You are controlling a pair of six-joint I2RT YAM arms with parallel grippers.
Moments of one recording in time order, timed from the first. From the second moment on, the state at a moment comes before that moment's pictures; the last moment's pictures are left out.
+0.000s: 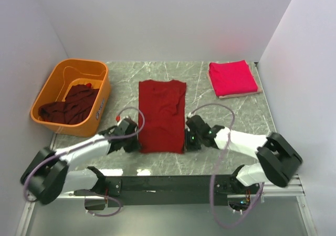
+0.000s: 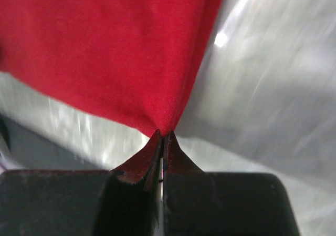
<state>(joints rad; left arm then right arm) -0.61 1.22 0.50 -0.31 -0.02 -0.97 0.75 1.39 0.63 -0.28 -0.15 0.75</state>
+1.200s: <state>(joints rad) -0.65 1.12 0.89 -0.57 -0.36 -1.06 0.63 1.22 0.97 -0.50 0.10 0.68</state>
